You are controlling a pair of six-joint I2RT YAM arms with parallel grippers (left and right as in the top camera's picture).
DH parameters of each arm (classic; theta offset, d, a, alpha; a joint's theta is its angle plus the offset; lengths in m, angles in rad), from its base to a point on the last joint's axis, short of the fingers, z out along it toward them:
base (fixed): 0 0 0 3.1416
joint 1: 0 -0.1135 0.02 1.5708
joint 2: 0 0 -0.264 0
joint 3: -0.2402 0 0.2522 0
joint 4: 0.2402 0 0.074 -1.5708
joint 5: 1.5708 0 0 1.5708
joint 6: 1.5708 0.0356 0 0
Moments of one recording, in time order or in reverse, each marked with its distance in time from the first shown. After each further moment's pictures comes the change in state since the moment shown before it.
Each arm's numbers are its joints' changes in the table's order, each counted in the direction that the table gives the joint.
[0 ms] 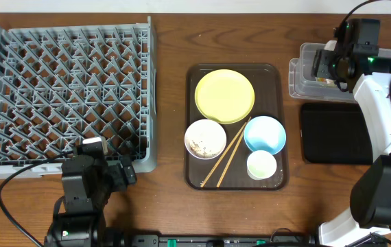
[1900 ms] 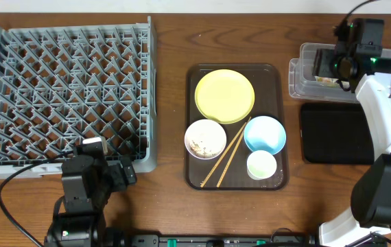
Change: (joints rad) left arm 0.000 0.000 0.000 0.000 0.000 0.000; right arm 0.016 0.004 0.004 -0.038 -0.092 -0.092
